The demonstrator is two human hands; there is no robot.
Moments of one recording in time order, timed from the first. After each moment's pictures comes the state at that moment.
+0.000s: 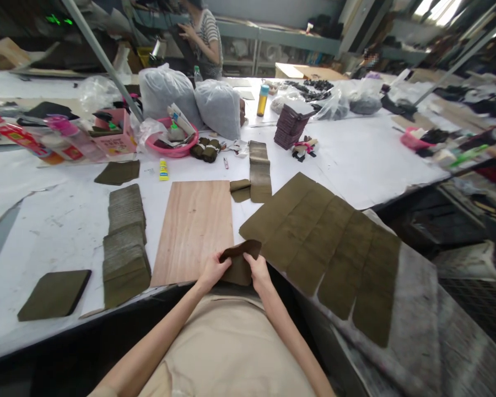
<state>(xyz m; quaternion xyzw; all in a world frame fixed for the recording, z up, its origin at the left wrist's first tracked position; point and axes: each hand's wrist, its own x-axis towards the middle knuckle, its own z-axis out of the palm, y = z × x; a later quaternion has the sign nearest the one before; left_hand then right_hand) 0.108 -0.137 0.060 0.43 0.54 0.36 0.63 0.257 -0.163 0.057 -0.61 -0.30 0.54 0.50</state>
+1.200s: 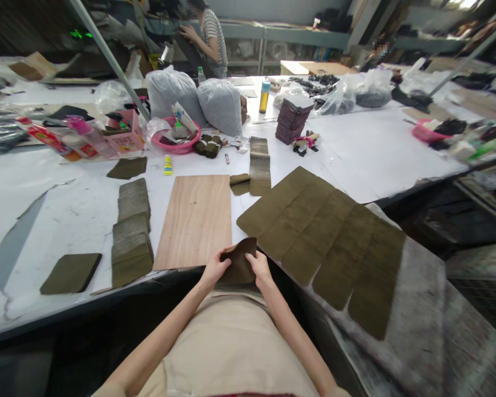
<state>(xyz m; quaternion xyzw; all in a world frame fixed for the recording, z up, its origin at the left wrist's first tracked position) 0.132 -0.183 0.051 0.34 0.55 0.38 0.66 0.284 -0.195 0.036 -0.62 -0.32 0.54 0.46</state>
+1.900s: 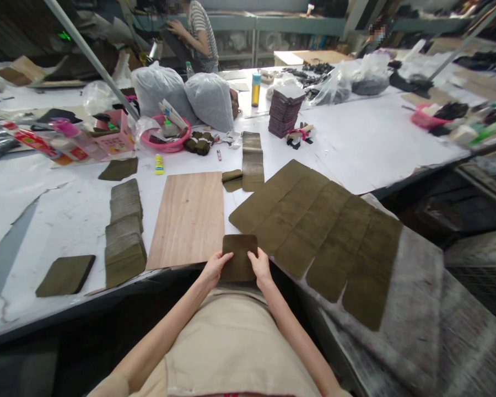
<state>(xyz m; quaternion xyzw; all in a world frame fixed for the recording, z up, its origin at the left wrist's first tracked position) 0.162 -0.192 0.046 0.21 0.53 0.34 0.75 0.316 -0.211 0.027 -0.61 -0.28 0.54 0.51</state>
